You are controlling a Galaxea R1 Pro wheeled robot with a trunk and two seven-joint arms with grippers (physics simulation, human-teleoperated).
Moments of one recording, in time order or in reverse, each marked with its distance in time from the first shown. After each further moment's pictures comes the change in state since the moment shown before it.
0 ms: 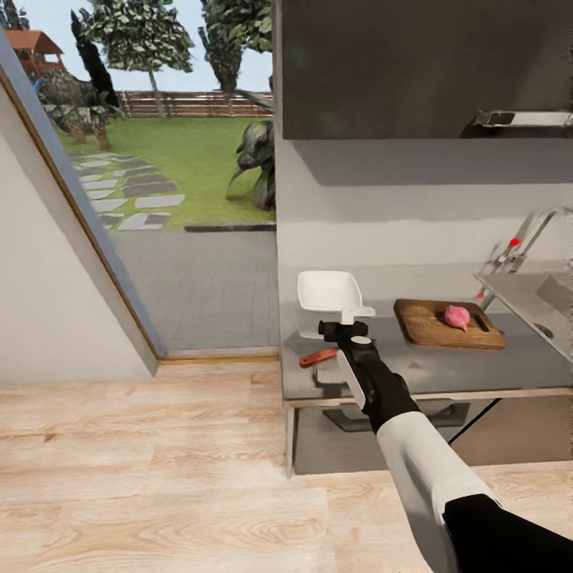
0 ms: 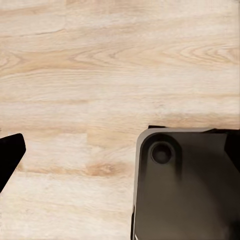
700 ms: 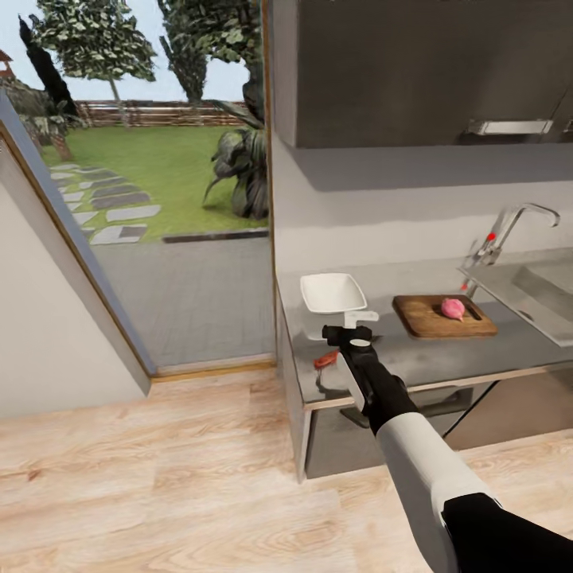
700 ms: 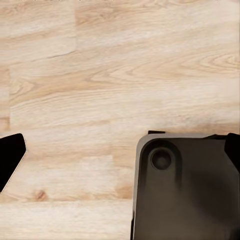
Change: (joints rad) left arm 0.000 -0.001 0.000 0.002 0.000 0.000 0.000; right arm 0.000 0.000 0.000 0.032 0.000 0.000 -0.066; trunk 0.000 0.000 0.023
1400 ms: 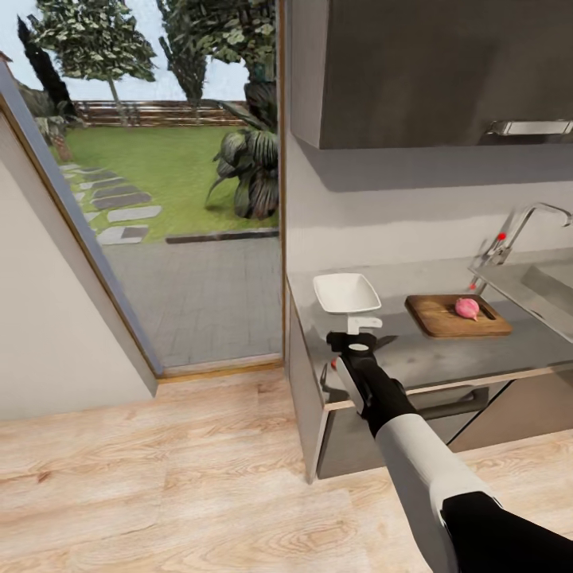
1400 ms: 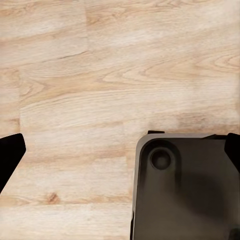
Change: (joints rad) left arm 0.000 -0.001 0.000 0.001 0.000 0.000 -0.001; right arm 0.000 0.000 -0.003 0.047 -0.004 0.002 -0.079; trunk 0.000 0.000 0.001
